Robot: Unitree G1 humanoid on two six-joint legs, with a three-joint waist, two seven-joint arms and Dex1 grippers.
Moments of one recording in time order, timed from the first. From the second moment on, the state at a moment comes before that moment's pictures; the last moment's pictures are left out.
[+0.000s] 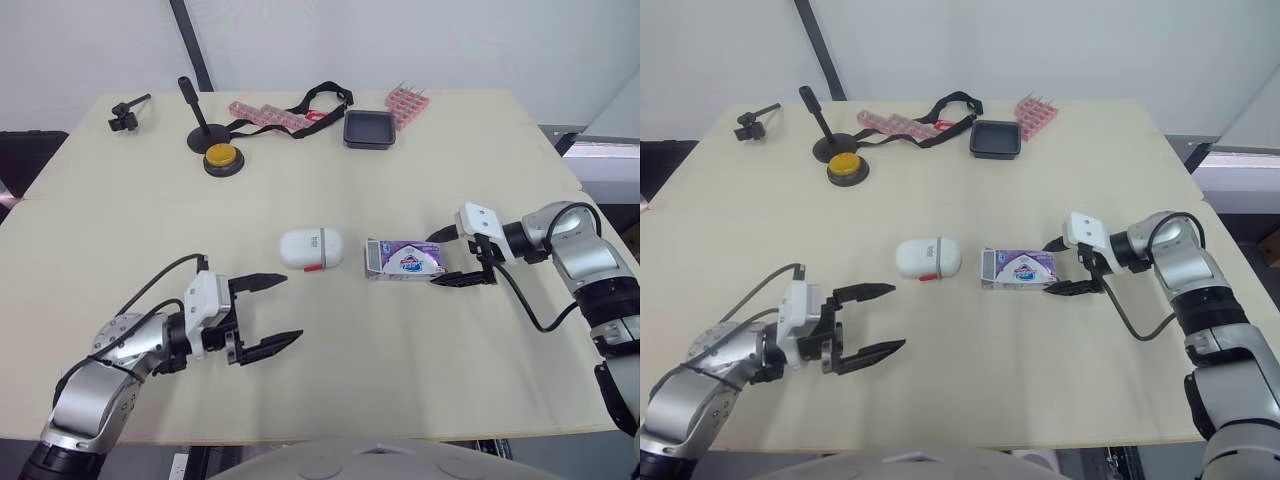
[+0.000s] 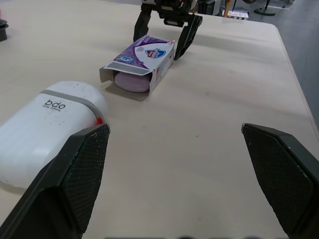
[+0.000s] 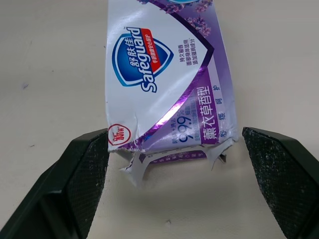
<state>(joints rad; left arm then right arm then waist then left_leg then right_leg) 0.19 0.61 0.02 -0.43 -0.51 0.13 -1.04 -0.59 -0.73 0.24 0.45 0.12 0.02 1.46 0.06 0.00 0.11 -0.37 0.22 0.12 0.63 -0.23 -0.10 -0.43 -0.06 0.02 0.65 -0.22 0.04</state>
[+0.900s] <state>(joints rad) 0.26 0.59 0.01 -0.34 -0.47 0.01 -1.09 -0.61 -0.72 0.23 0.49 0.10 -0.02 1.46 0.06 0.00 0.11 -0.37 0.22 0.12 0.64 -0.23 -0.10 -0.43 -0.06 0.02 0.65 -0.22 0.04</state>
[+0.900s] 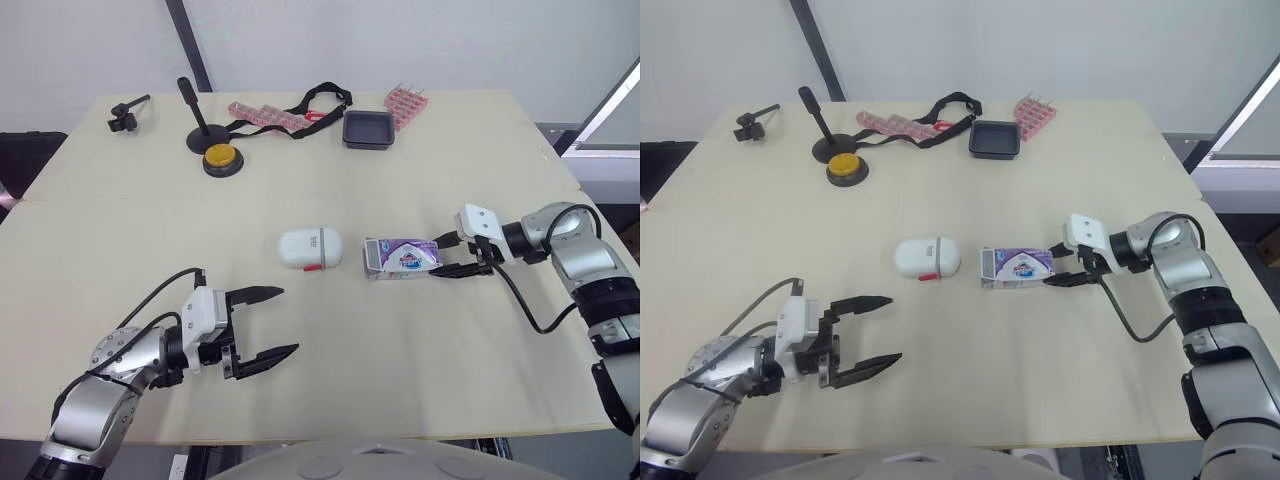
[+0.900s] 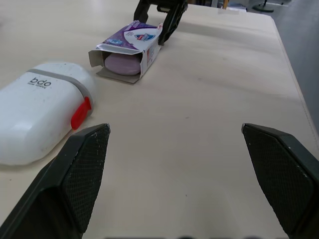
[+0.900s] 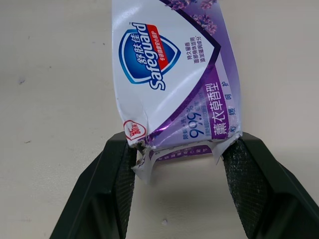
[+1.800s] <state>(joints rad) 0.16 0.60 0.00 -0.44 -0.50 0.14 -1.04 -0.68 -0.96 0.28 0.22 0.07 0.20 1.55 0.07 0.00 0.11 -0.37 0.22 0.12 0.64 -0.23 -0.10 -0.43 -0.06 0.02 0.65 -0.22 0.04</state>
